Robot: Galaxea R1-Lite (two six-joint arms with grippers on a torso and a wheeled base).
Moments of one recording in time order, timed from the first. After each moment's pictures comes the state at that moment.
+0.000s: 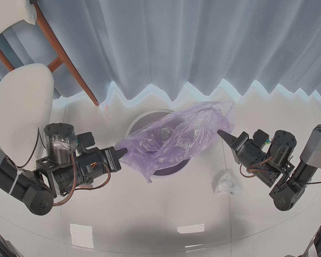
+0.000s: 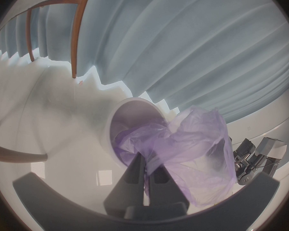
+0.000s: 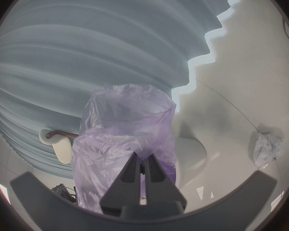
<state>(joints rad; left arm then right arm) -0.45 1.79 -0.58 -0.94 -0.14 -0.52 0.42 2.06 -0.53 -1.55 0.16 0.95</state>
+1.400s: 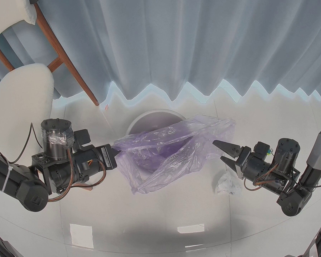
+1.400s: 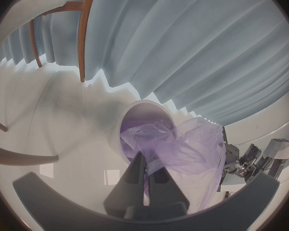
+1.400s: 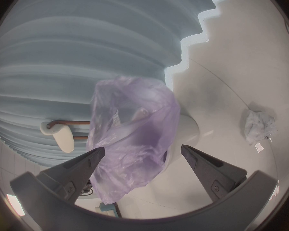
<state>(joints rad) -0.44 1.74 -0.62 -0.81 -0.08 -0.49 0.41 2.01 -0.41 -1.49 0.32 0.97</state>
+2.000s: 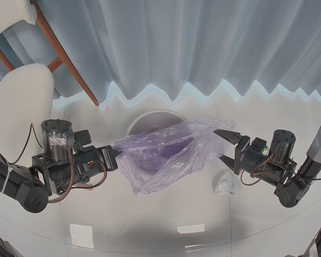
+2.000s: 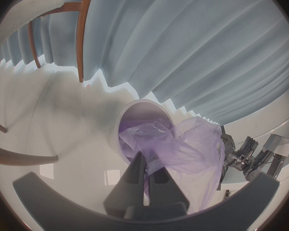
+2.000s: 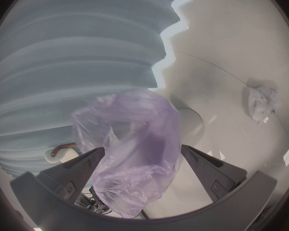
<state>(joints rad) -0.45 1.73 -0.61 -0.81 -0.08 -0.48 0.38 2.01 -0.53 -1.36 0.32 1.23</state>
